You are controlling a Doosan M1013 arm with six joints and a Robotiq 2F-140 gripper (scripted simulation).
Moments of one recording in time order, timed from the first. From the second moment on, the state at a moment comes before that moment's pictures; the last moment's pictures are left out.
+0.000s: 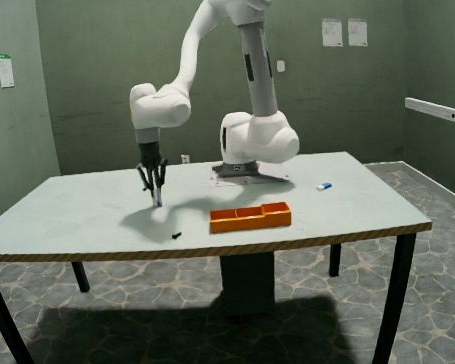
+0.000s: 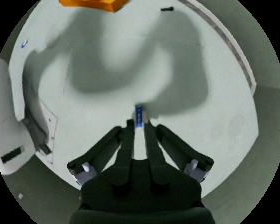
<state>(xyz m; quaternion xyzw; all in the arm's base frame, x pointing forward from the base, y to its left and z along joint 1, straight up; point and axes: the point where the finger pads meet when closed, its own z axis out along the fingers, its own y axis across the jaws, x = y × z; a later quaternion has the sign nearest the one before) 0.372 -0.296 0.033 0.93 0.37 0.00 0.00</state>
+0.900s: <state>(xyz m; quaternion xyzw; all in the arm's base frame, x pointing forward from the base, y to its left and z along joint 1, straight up) 0.372 -0.296 0.093 0.93 0.37 0.00 0.00</state>
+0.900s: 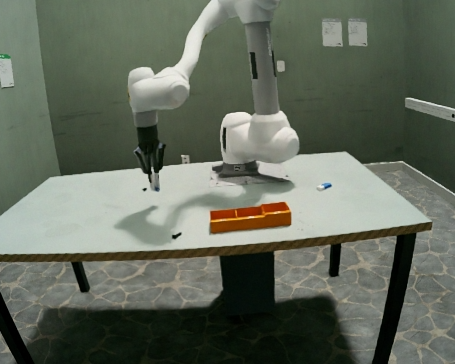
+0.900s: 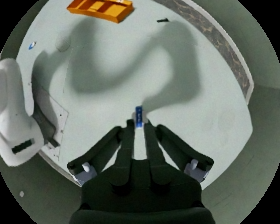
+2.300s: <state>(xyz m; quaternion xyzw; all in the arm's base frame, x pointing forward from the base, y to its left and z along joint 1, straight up) 0.441 -0.157 0.099 0.93 0.37 0.00 0.00</state>
